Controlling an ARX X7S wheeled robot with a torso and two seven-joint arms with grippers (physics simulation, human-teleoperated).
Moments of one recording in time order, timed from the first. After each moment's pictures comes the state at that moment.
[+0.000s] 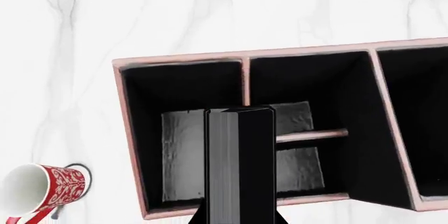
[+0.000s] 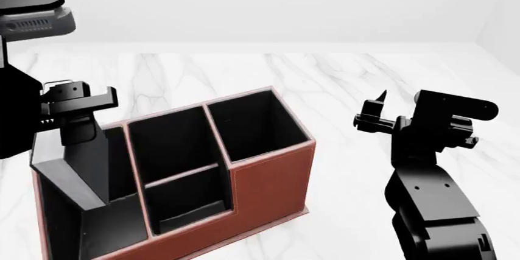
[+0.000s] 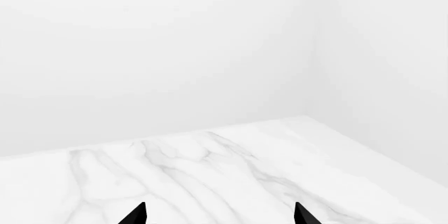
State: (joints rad) left arm -2.22 -1.04 1.76 0.22 -2.95 -0.55 -1.51; right arm 0.57 0.27 -0.07 -0.02 0.28 0.51 0.42
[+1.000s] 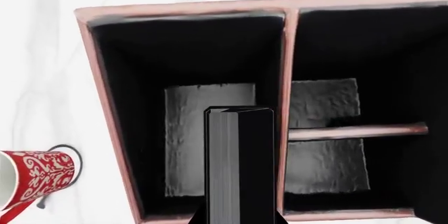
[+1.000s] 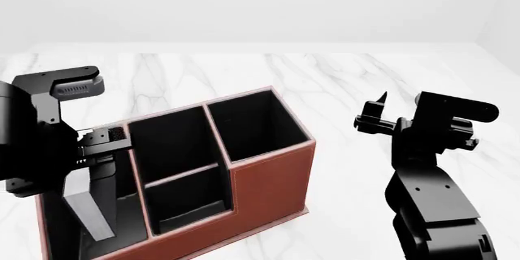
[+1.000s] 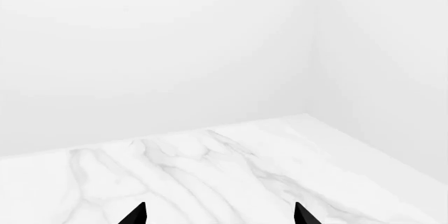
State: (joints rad) left arm -1.97 -1.03 1.86 0.13 -2.76 -0.52 -1.31; right arm 0.56 0.28 -0.08 -0.02 0.30 0.51 0.43
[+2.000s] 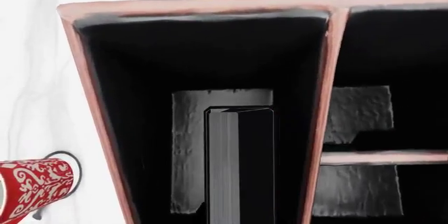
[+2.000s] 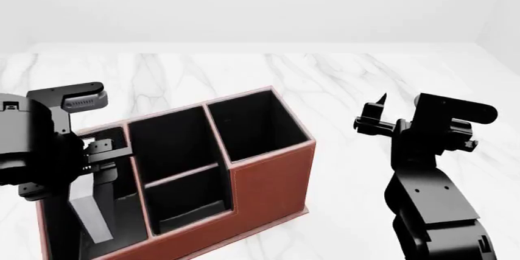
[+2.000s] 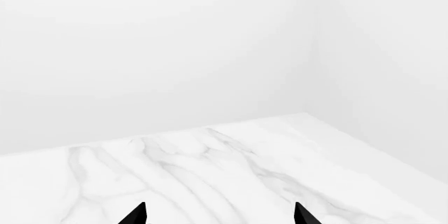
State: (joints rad) left arm -1.87 -0.99 1.89 0.00 -2.66 -0.54 -1.20; right arm 0.56 0.28 -0.09 -0.01 0.31 0.50 0.44
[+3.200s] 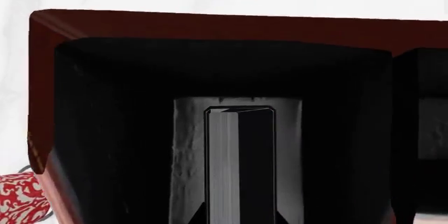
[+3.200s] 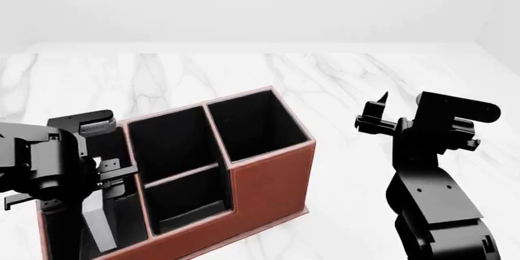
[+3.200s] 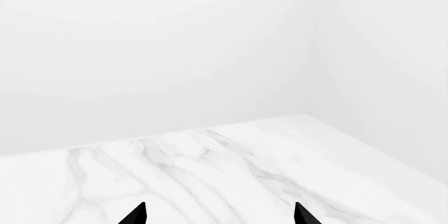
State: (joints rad) left arm -1.67 -0.91 1.94 -0.18 -2.51 -0.48 -1.02; right arm 0.56 0.30 -0.10 -0.03 0.33 0.51 0.46
